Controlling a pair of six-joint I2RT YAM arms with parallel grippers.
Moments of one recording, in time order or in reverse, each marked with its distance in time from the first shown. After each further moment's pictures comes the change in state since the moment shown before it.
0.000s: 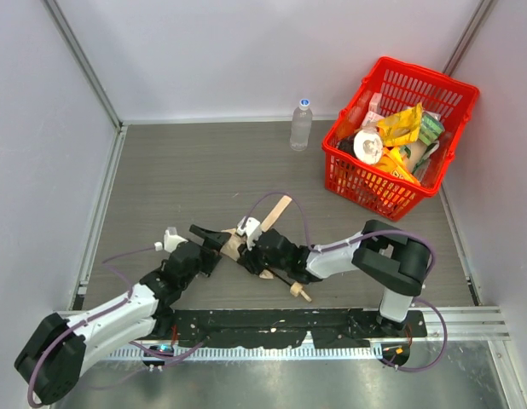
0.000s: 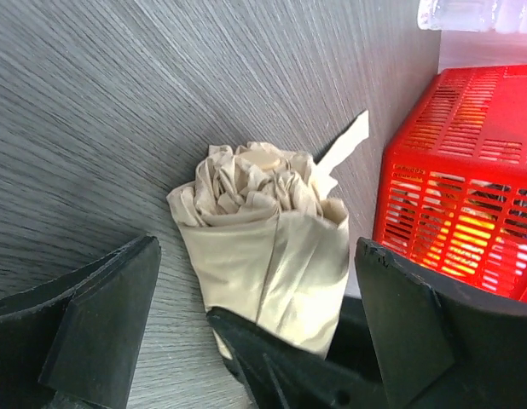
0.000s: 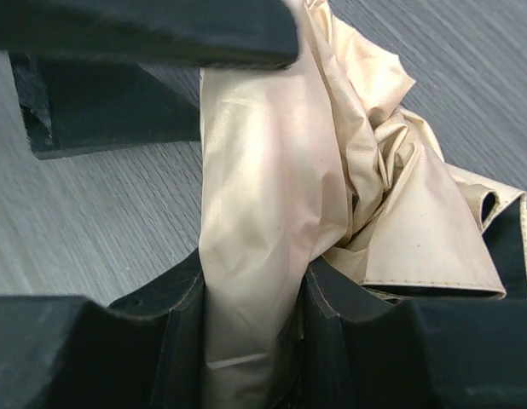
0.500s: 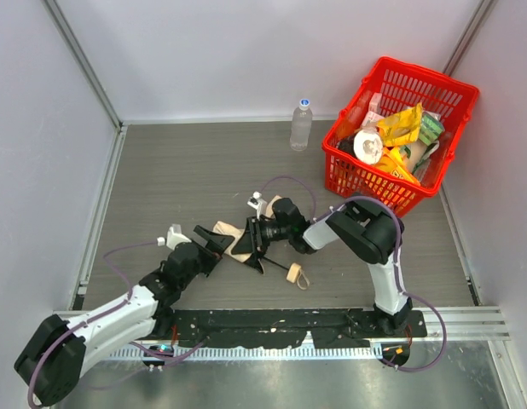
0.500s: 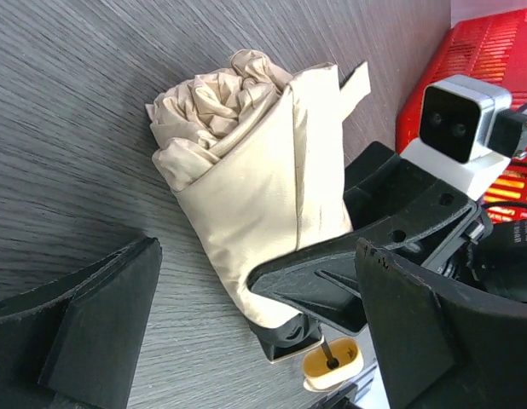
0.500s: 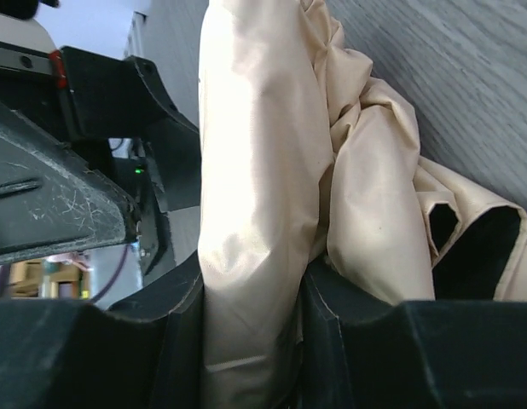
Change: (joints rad) left arm 0.005 -0.047 -0.040 0.041 0.062 0.164; right arm -0.325 0.266 0.142 0.187 -0.786 0.536
